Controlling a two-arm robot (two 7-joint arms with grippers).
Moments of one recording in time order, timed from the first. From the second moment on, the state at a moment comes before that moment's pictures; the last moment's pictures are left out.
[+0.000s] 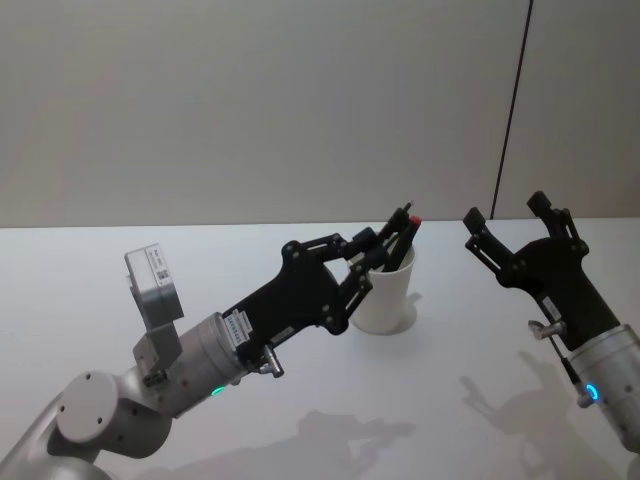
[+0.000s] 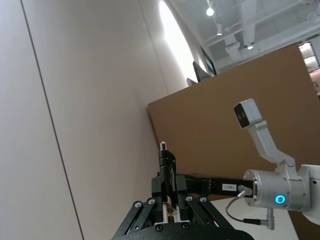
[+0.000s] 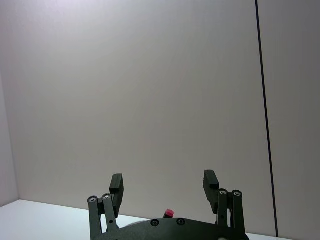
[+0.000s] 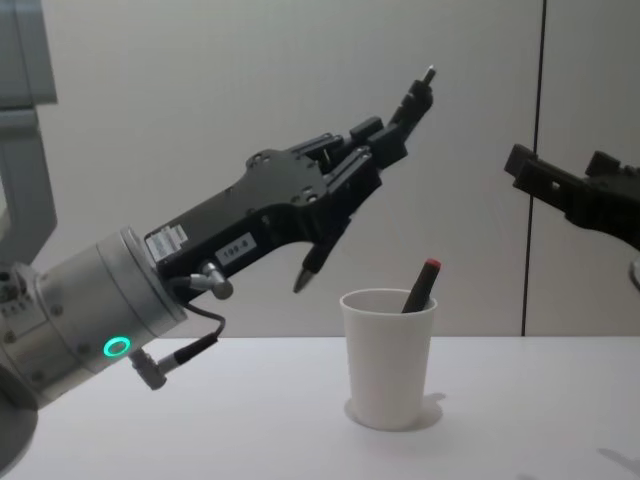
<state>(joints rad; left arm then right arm) -0.43 0.24 0.35 -1.17 -0.61 -0.53 -1.02 0.16 0.23 -0.24 -1.50 0.43 -0.33 0.26</state>
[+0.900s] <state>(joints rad) -0.45 0.24 0.36 -1.16 -0.62 -0.54 -1.09 0.16 0.23 -0.24 -1.50 0.43 -0.33 0.26</state>
